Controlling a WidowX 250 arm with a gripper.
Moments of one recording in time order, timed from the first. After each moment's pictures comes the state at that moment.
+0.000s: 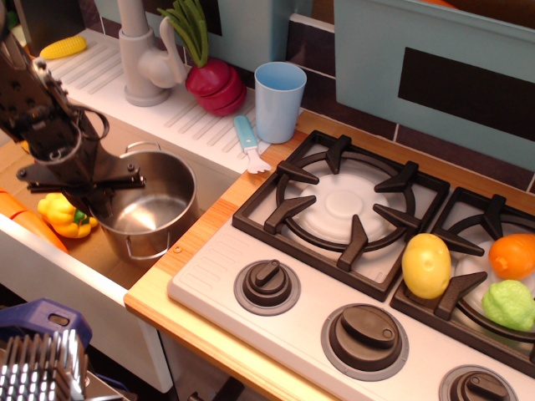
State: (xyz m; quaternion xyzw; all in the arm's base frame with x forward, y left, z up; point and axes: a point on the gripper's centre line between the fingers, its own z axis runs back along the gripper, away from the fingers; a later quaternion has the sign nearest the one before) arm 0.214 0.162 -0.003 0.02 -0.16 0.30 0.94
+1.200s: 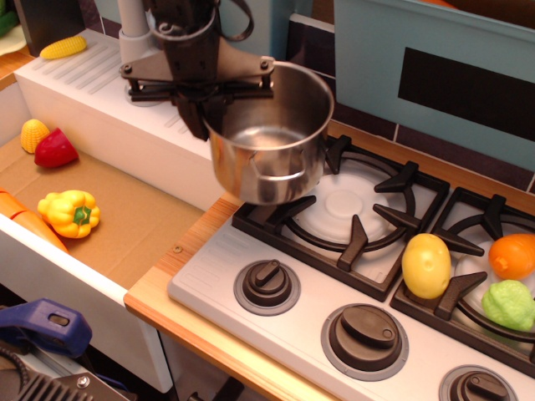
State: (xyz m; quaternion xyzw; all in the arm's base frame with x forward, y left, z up) arm 0.268 0.055 0.099 0.01 -0.17 0.28 0.95
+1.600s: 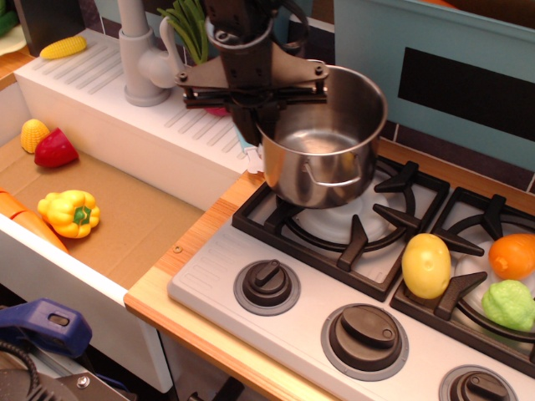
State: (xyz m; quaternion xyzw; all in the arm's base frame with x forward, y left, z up) arm 0.282 0.029 0.090 -0.02 -0.17 0.28 0.95
